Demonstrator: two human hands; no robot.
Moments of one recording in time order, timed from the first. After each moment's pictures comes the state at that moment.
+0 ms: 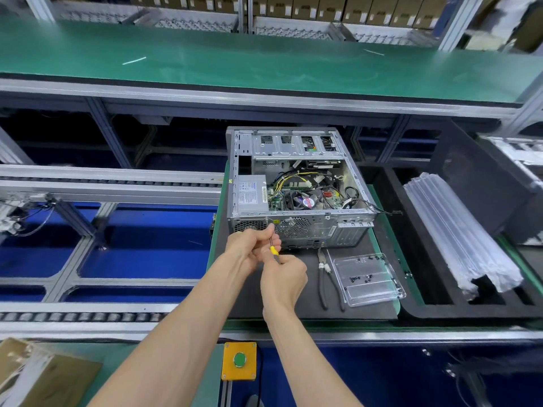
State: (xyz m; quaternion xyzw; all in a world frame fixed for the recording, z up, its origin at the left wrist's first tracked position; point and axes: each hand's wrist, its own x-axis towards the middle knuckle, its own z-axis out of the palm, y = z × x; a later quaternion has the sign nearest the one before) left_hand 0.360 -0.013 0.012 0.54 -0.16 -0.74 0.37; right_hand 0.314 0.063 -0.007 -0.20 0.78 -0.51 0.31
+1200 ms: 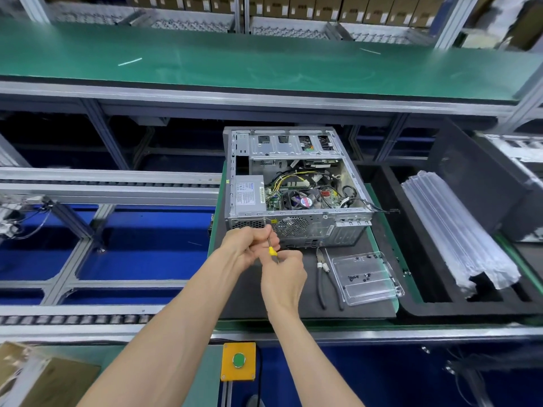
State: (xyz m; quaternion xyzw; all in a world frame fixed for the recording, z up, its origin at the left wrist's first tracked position) left_hand 0.362 -0.021 0.013 0.52 -0.21 -0.75 0.34; right_hand 0.305 0.070 0.003 -0.25 0.76 -0.48 0.35
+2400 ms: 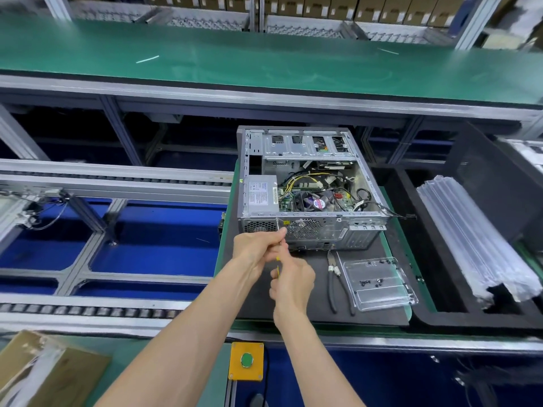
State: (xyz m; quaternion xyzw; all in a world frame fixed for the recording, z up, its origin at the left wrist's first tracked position) left_hand 0.365 -0.013 -0.008 0.54 -0.26 -0.69 0.40; right_hand 0.310 0.068 -0.003 -0.10 0.69 -0.55 0.47
